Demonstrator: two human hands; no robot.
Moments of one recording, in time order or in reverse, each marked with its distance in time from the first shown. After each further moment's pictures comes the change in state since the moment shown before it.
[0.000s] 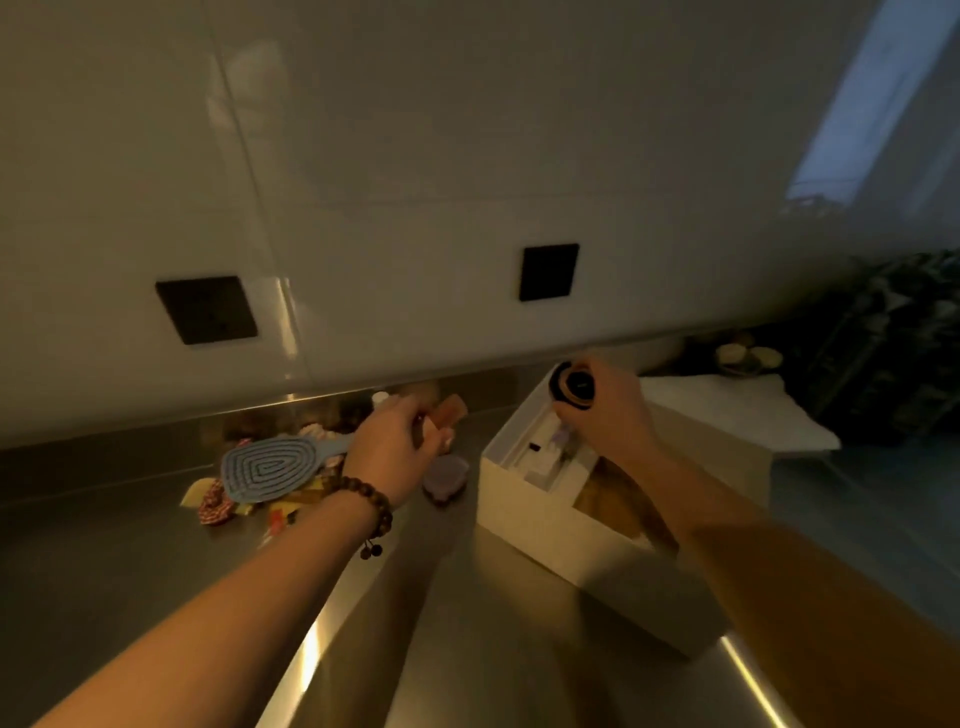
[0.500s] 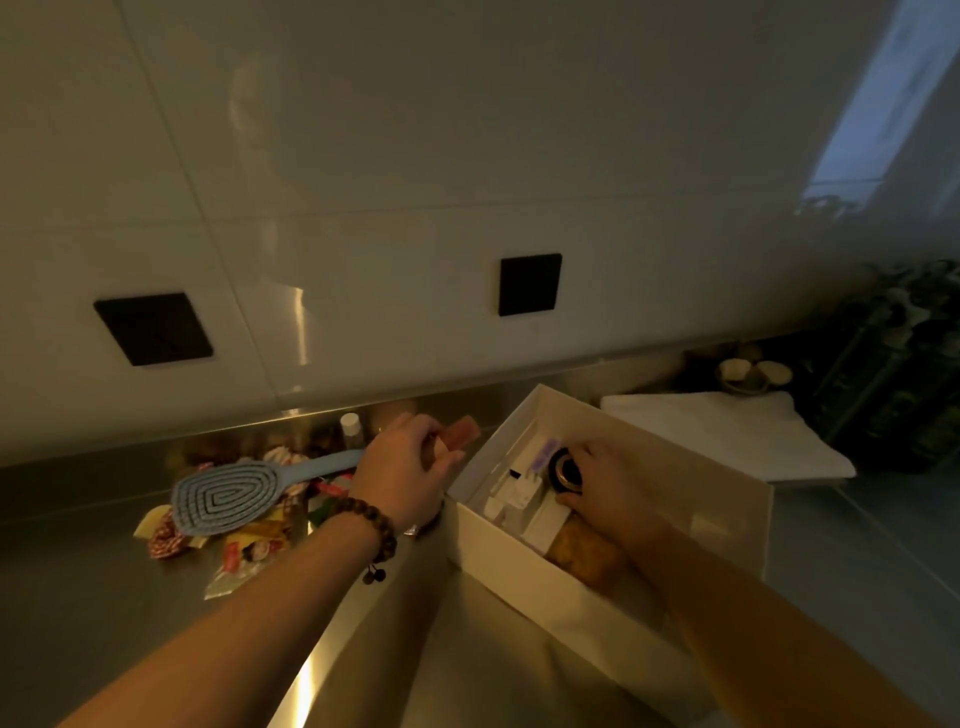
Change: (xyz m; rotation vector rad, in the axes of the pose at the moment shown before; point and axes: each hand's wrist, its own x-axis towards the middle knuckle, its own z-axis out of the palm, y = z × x) left_hand 0.026 0.026 0.044 -0.012 -0.065 -0.011; right_hand 0.012 0.092 0.055 -0.273 -0.335 0.024
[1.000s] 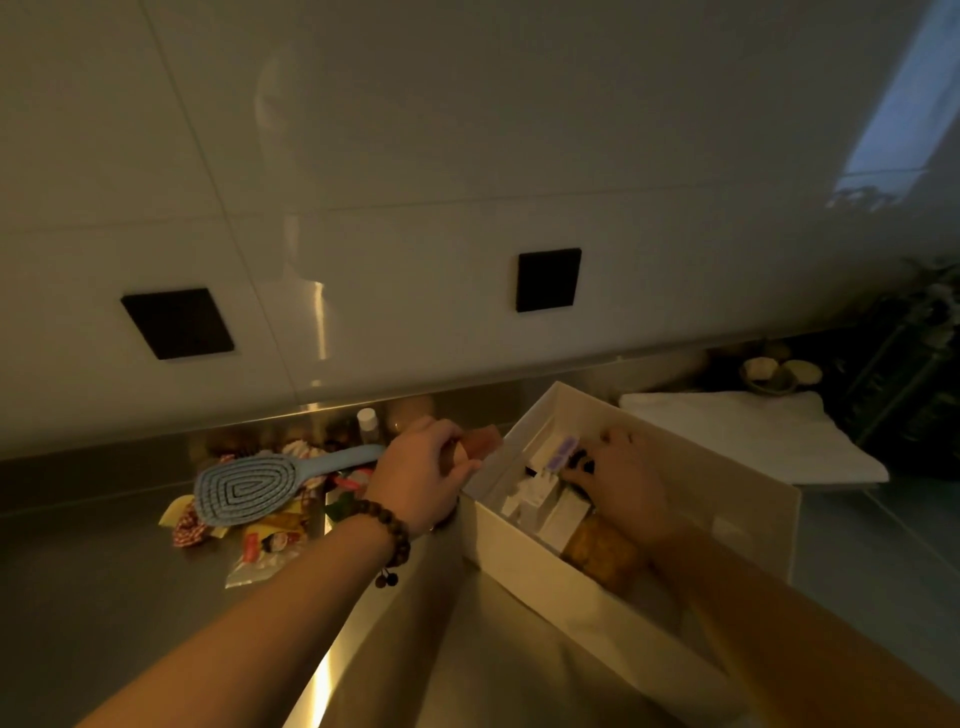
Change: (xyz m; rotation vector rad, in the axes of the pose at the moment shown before) left_hand -0.007 0.002 -0.001 0.007 -0.059 0.027; right_hand -0.009 -0.019 -0.020 -0.124 0.136 -0.059
